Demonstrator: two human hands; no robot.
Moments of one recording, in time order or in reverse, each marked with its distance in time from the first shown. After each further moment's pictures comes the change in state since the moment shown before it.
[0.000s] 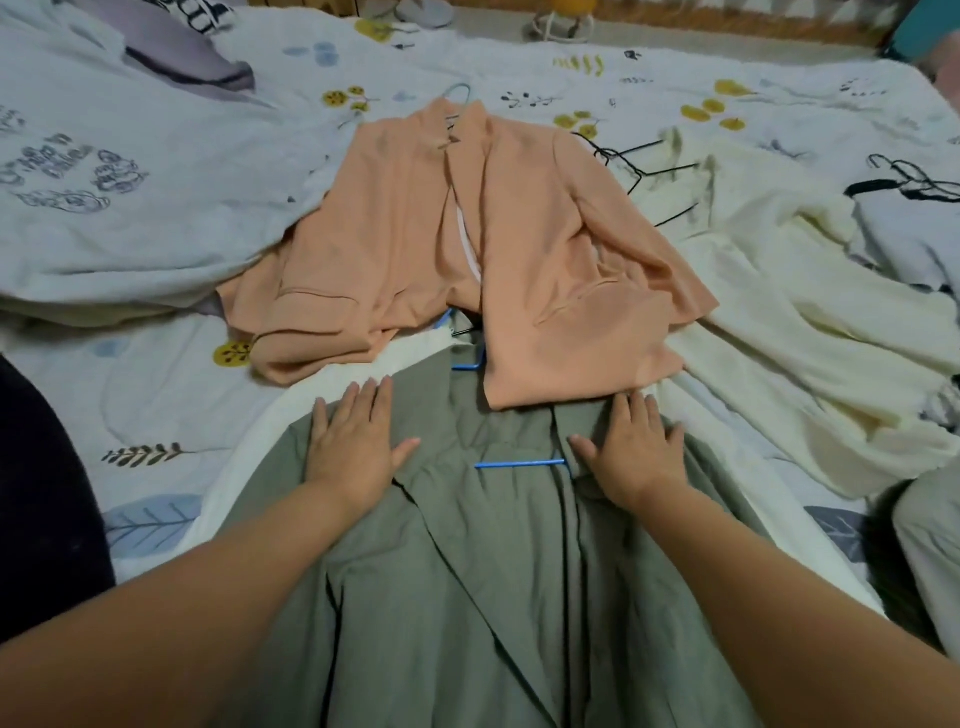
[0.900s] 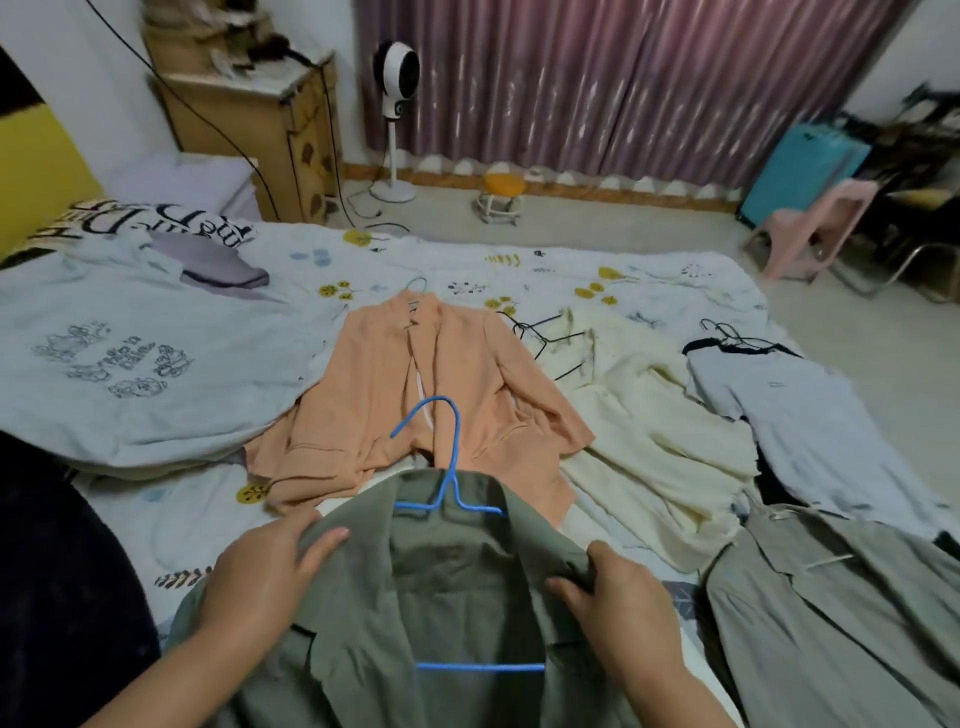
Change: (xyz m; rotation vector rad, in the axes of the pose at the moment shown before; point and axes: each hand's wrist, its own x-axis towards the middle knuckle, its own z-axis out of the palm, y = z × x) left_hand -0.145 -0.006 -0.198 -0.496 0.337 -0.039; right_hand -0.198 0.018 -0.163 0.275 0.191 -0.008
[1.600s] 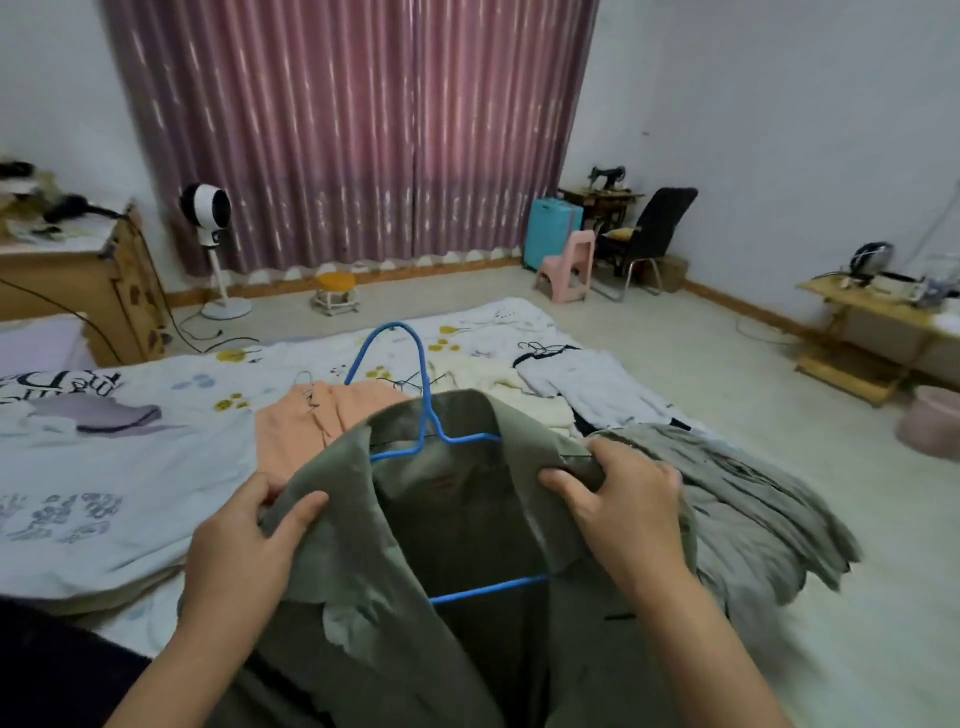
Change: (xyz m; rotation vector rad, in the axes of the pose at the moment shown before) left_hand -0.139 0.027 -0.239 -0.523 -0.002 0.309; right_hand -0.294 -0.114 -0.151 0.153 0.749 0.109
